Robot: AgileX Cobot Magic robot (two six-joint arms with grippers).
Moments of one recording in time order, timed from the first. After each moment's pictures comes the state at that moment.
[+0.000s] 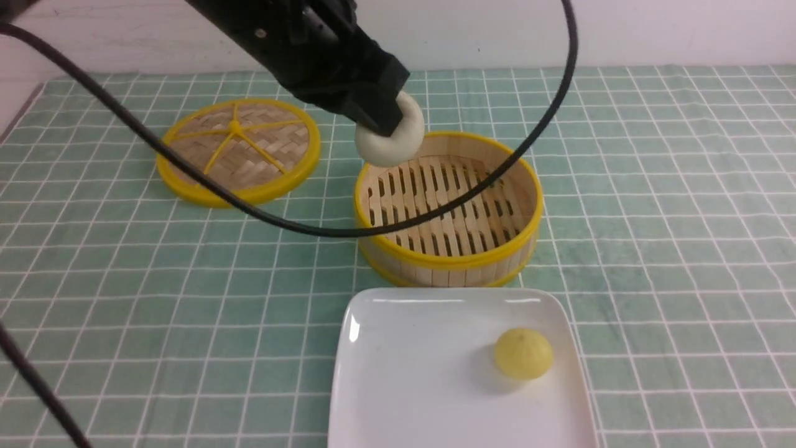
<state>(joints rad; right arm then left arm) 0.51 0.31 -0.80 -0.12 0.89 -0.02 -0.42 1.66 -1.80 -0.44 1.23 0.36</state>
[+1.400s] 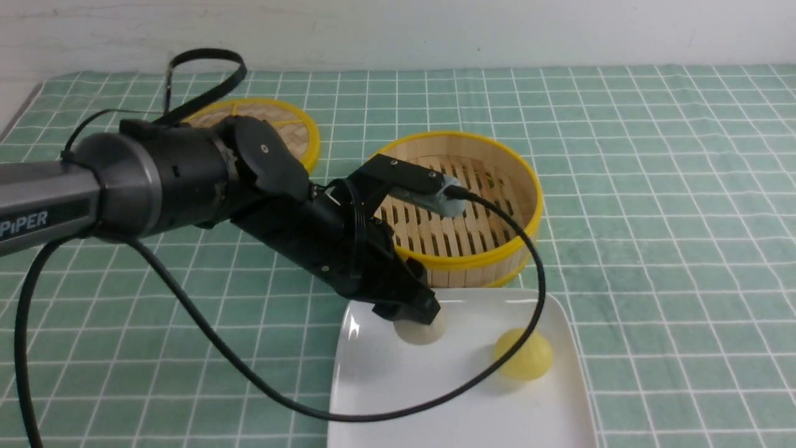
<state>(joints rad) 0.51 0.31 -0.80 -0.01 0.90 -0.10 -0.48 1.77 -1.17 -0.70 0.69 0.72</state>
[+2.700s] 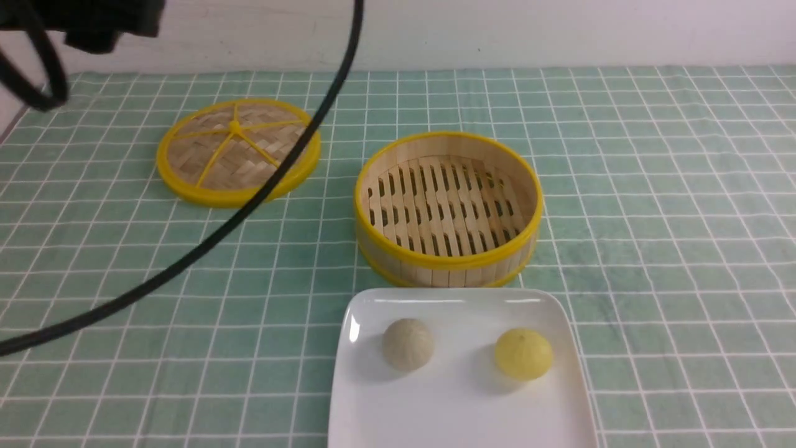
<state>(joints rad) 0.51 0.31 -0.80 -0.10 0.79 -0.10 -0.48 1.11 -1.39 0.44 0.87 -0.16</state>
